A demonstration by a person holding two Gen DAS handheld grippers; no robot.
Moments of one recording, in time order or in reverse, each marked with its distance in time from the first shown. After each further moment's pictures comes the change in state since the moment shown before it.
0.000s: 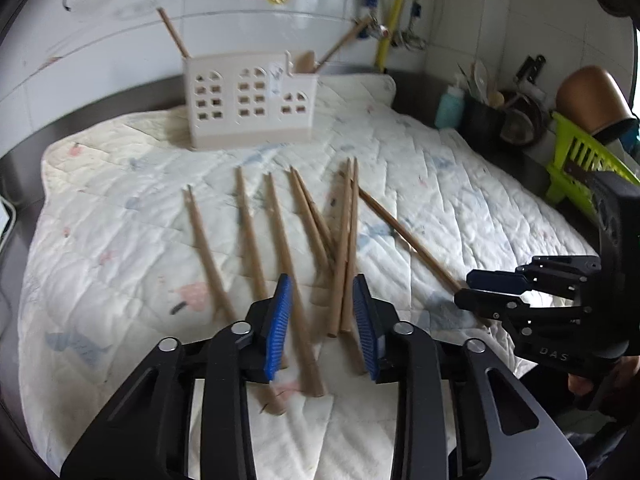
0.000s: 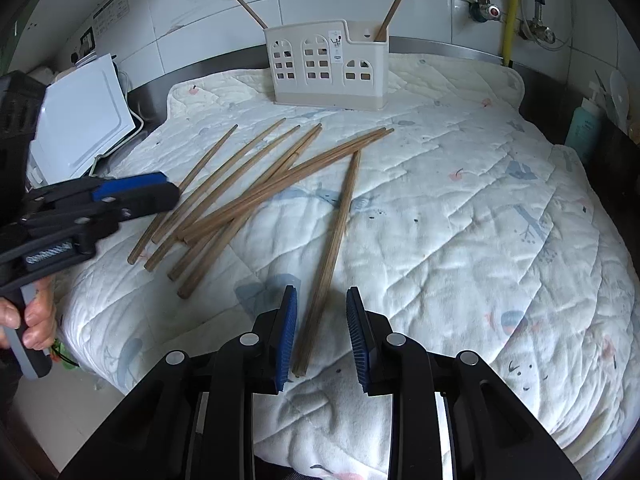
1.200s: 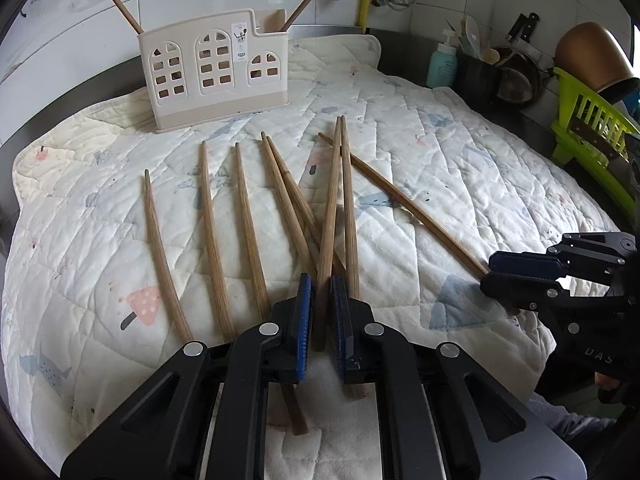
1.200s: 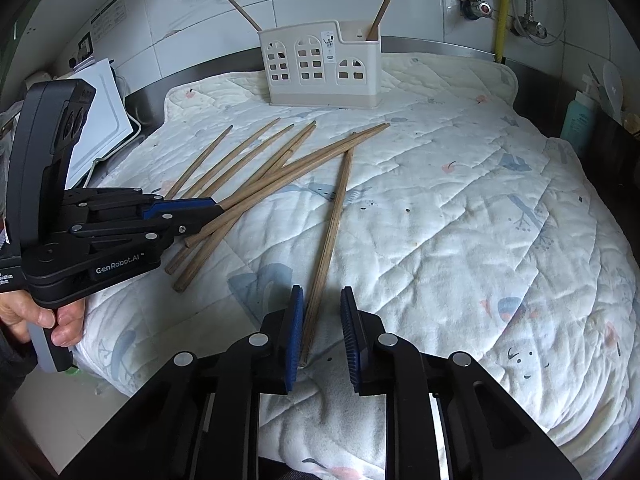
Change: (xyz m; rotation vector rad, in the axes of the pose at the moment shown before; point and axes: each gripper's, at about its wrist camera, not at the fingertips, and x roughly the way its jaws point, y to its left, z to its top) left arm 0.045 -0.013 -0.002 0.077 0.089 -0.003; right arm -0.001 -0.002 -0.008 0.015 -0.019 -0.007
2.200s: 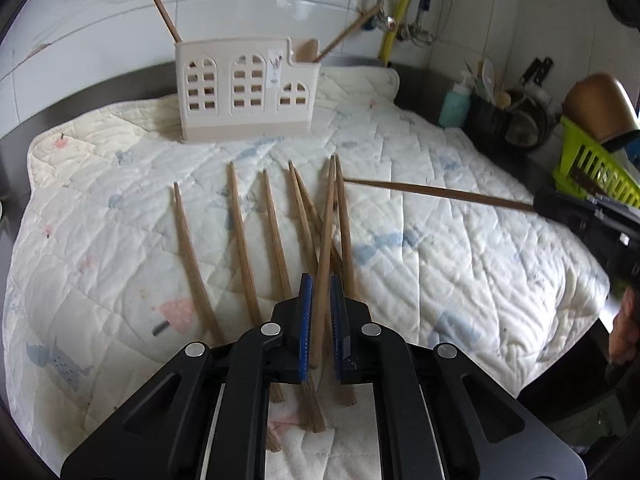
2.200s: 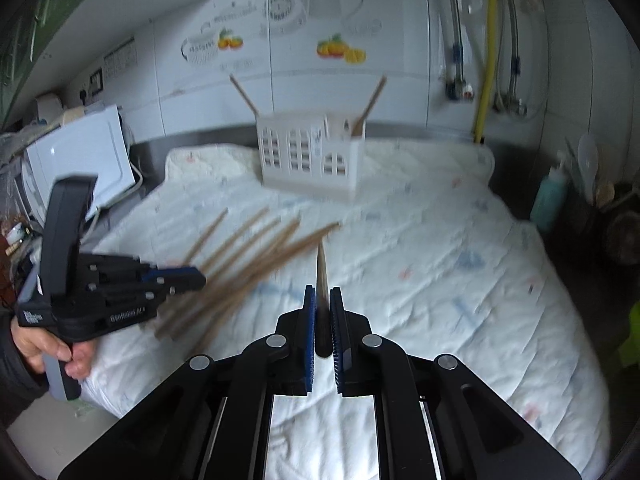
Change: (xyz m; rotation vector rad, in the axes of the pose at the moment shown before) left arm -0.028 0.022 0.012 -0.110 -0.083 -0.013; right arm -0.065 -0.013 0.053 -0.063 -0.216 -0.041
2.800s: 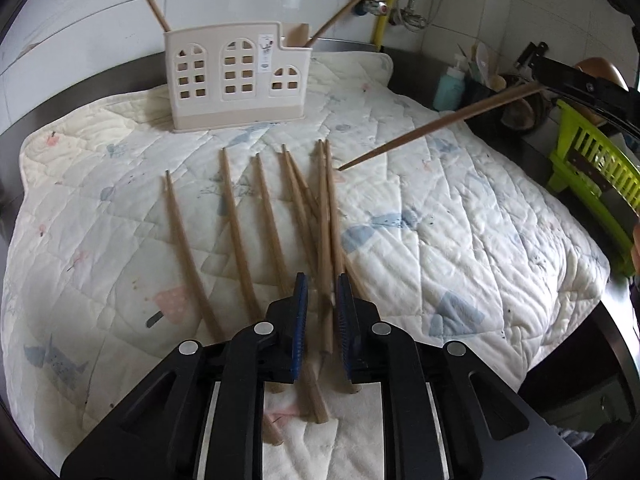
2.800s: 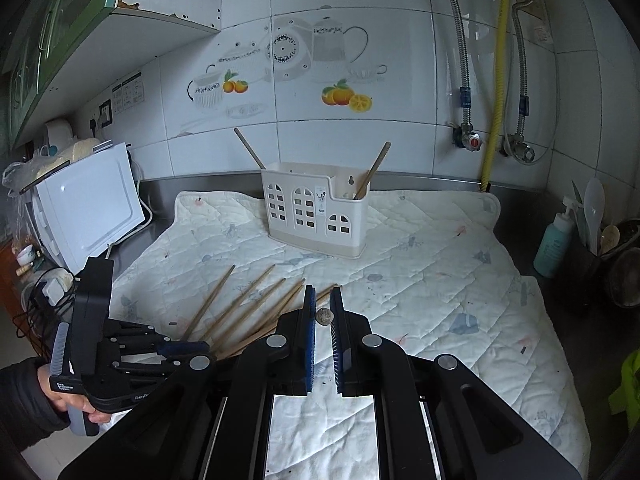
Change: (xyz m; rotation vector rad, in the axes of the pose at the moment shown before) left arm 0.010 -0.002 -0.008 0.035 0.057 -0.021; right arm -0.007 -0.010 0.047 -0.008 -0.075 0.039
